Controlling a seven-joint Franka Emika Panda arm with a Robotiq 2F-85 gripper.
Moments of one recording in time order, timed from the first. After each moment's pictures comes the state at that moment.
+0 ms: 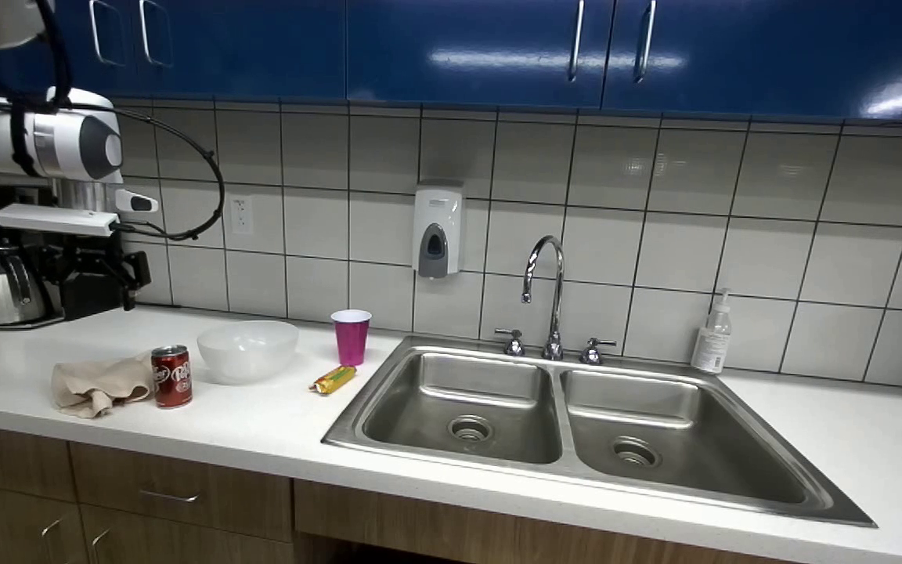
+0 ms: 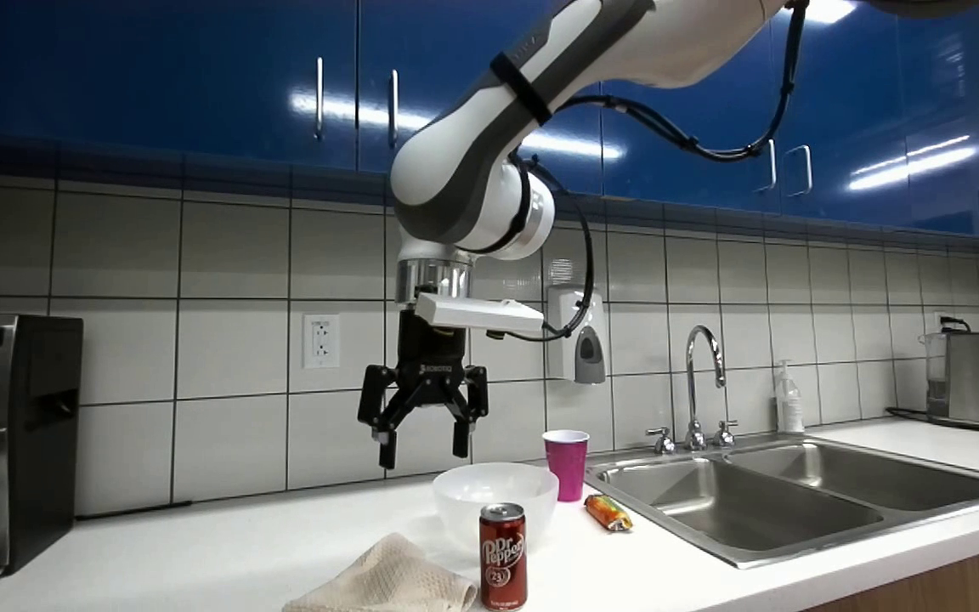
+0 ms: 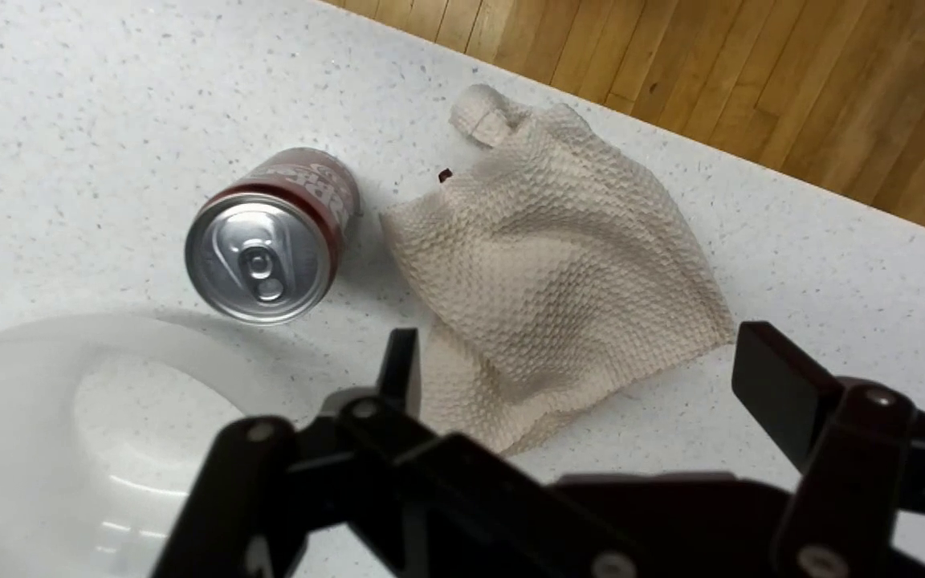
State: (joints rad) arm 0.30 0.32 0.27 -1.90 -0.05 2.25 0.20
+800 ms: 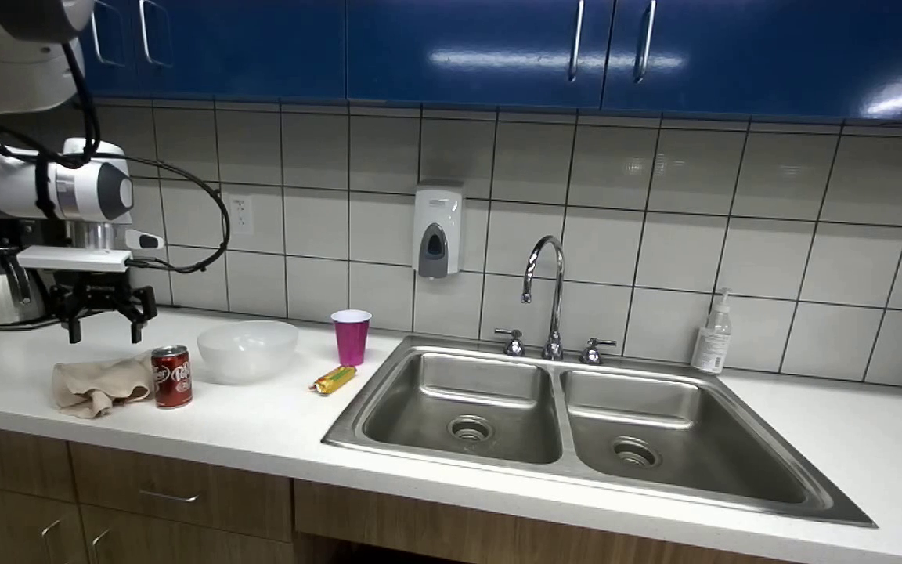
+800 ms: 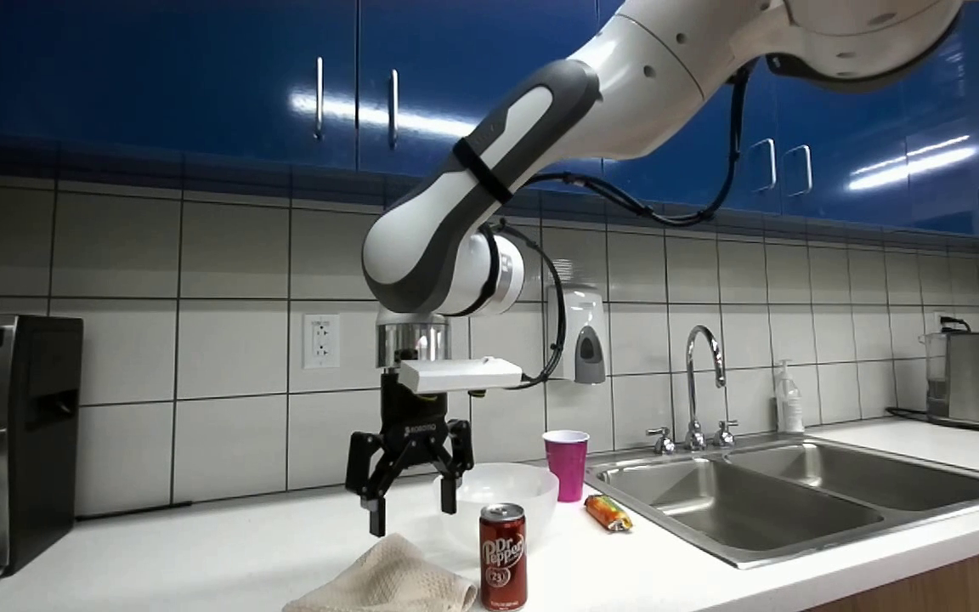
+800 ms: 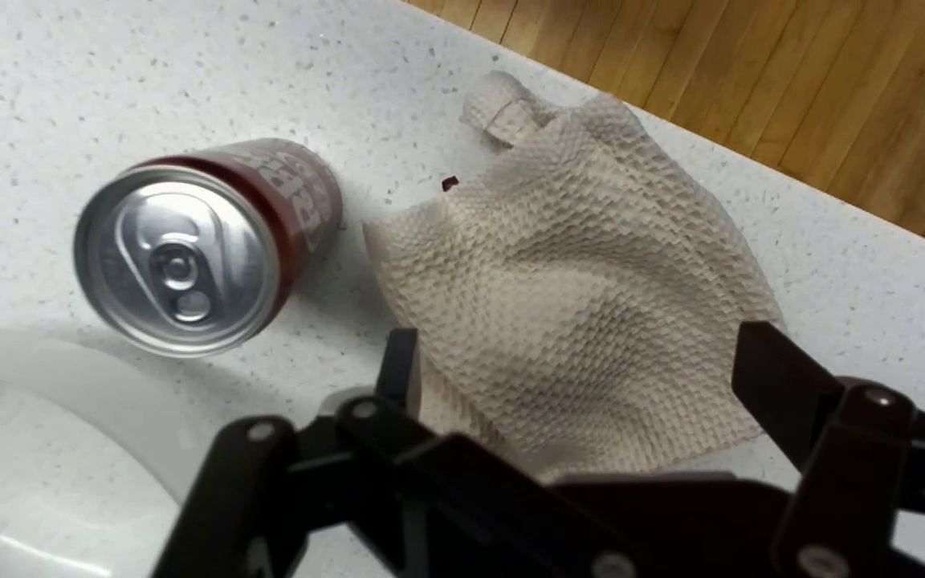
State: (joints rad) arm 0.35 0.51 0.23 -1.77 -0.10 2.23 0.17
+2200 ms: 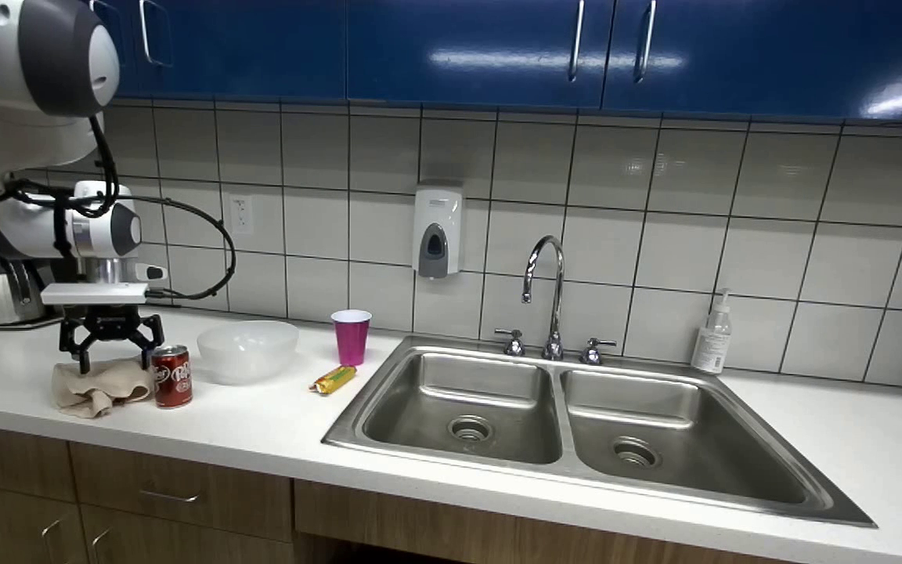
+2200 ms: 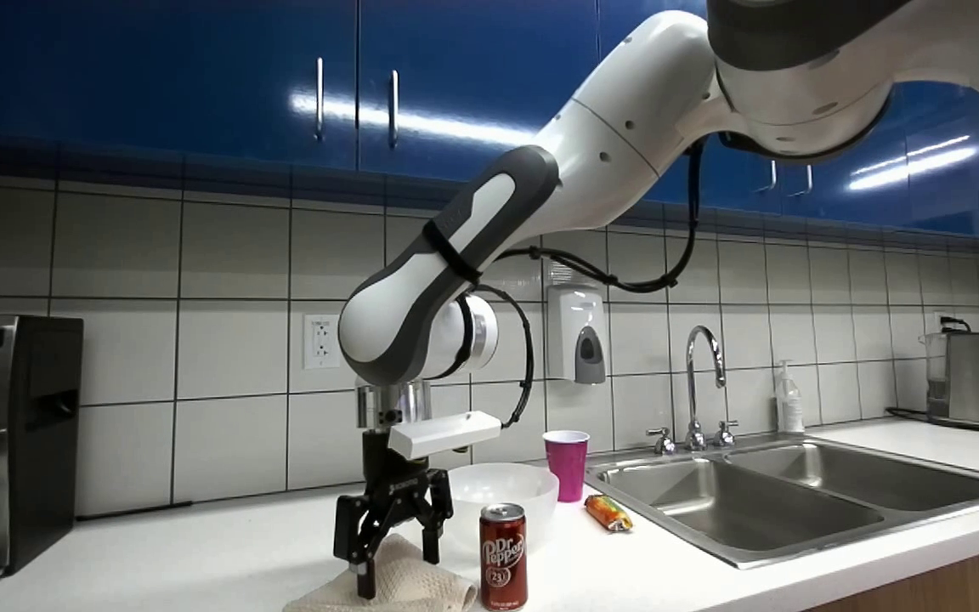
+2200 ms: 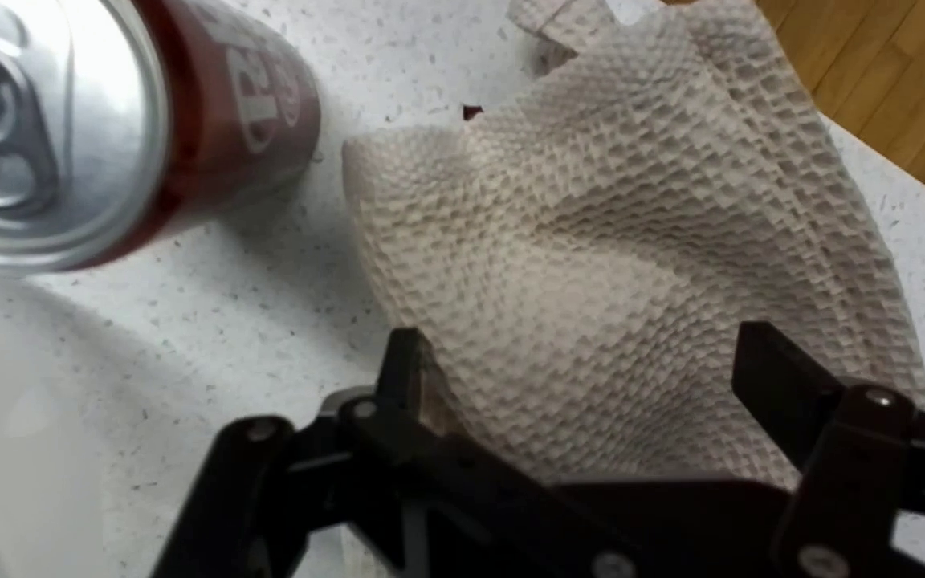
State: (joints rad) arm 0.39 0.71 0.21 -1.61 -0.15 2.23 0.06
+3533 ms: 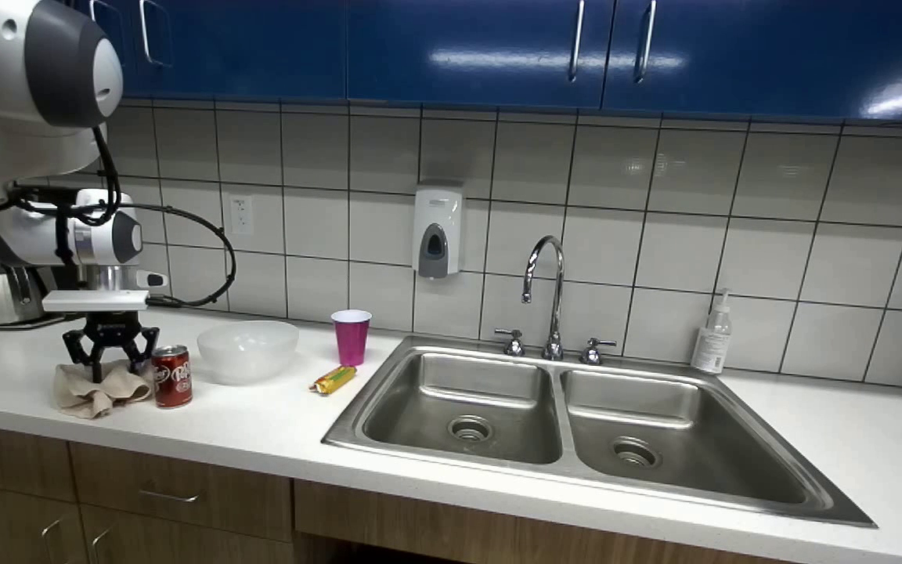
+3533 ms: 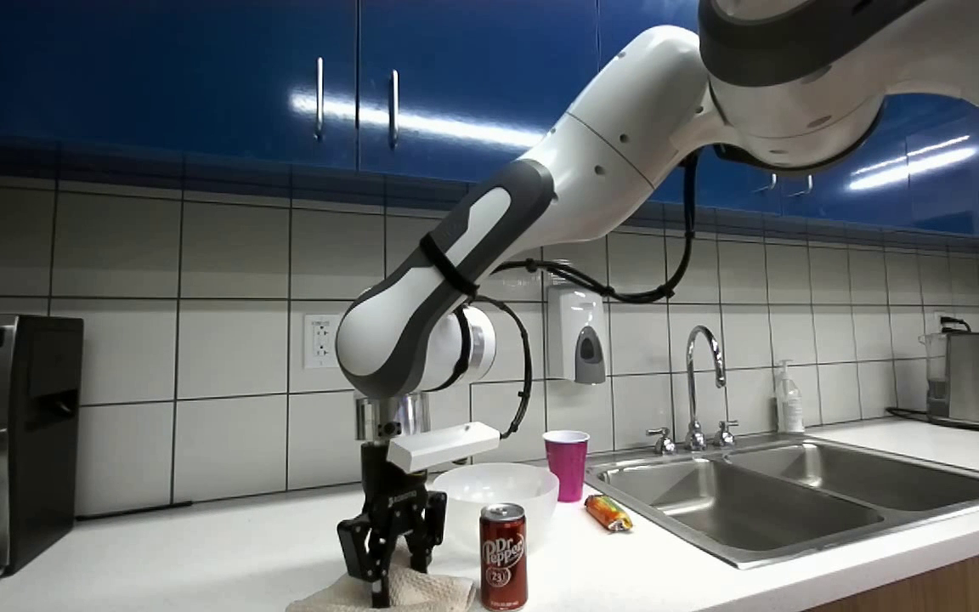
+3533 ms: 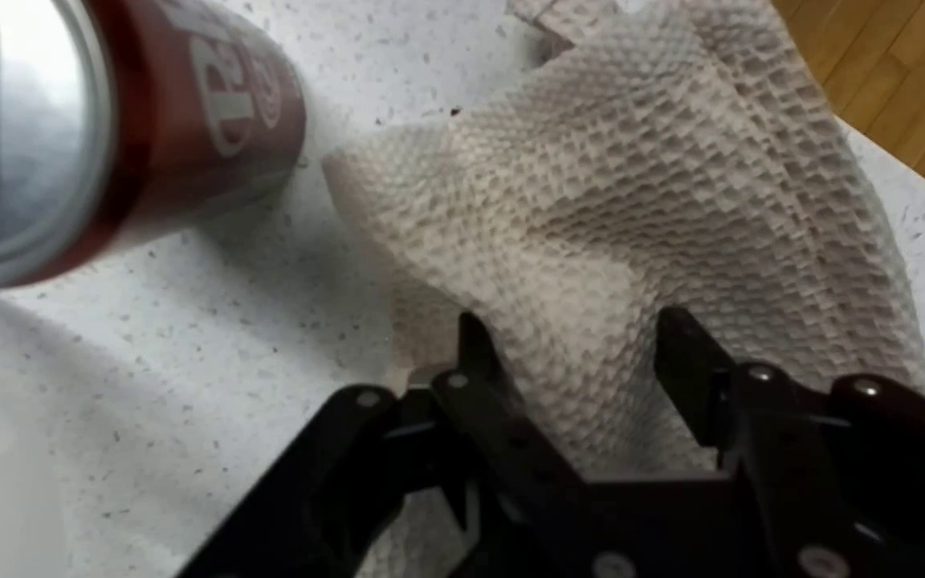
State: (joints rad) arm 0.39 0.74 0.21 -1.60 -0.15 2.23 0.05
